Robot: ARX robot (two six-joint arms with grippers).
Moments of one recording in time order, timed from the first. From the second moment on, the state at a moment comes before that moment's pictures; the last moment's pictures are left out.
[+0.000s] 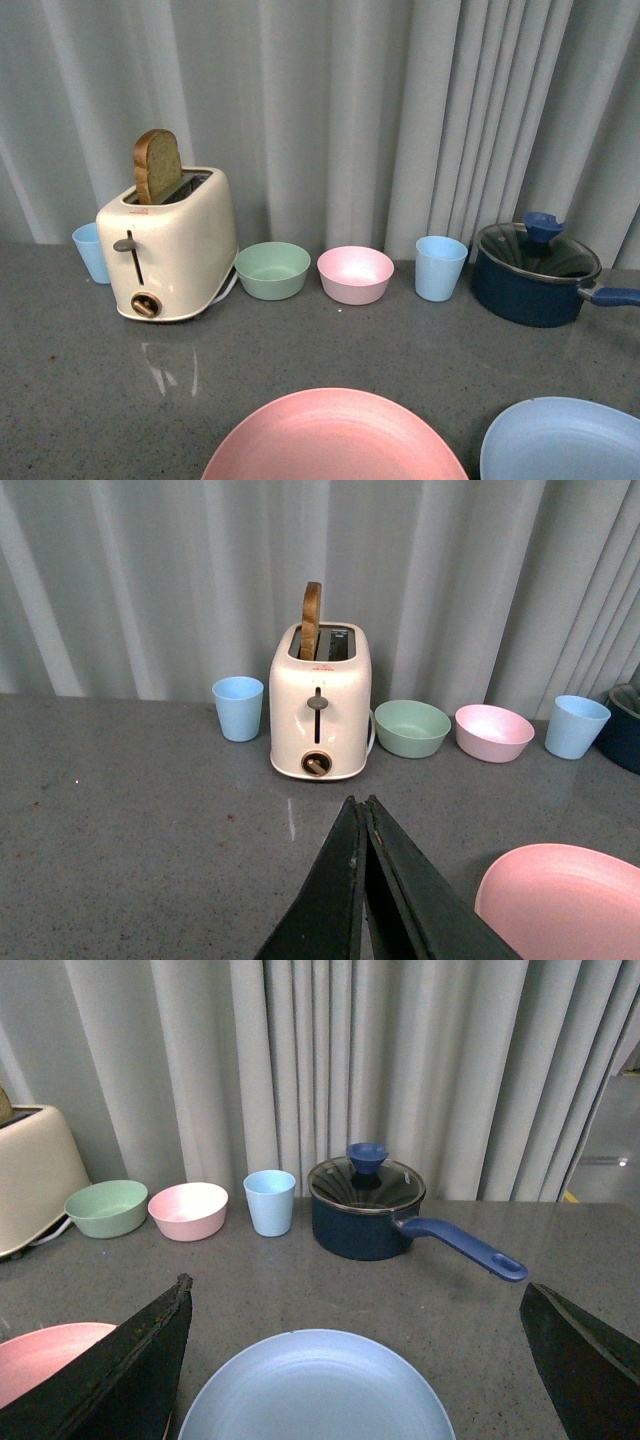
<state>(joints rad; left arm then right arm) 0.00 0.01 0.03 0.01 0.00 -0.01 0.00 0.00 0.01 0.00 0.00 0.00</state>
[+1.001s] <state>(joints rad) 0.00 0.00 0.03 0.00 0.00 -0.01 -0.54 1.00 0.31 -0.02 -0.29 -0.13</state>
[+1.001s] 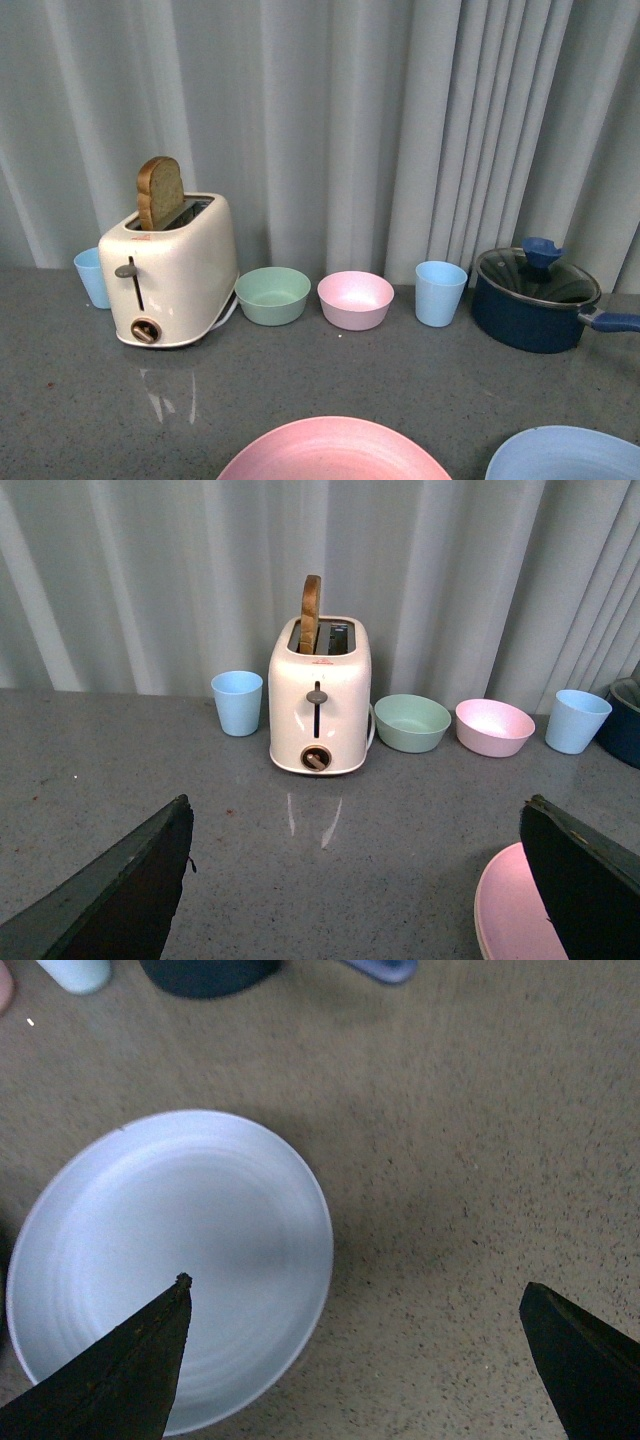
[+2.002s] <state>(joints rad) 0.00 0.00 0.03 0.00 0.00 0.00 -0.35 1.87 0.63 0.24 -0.11 -0.11</state>
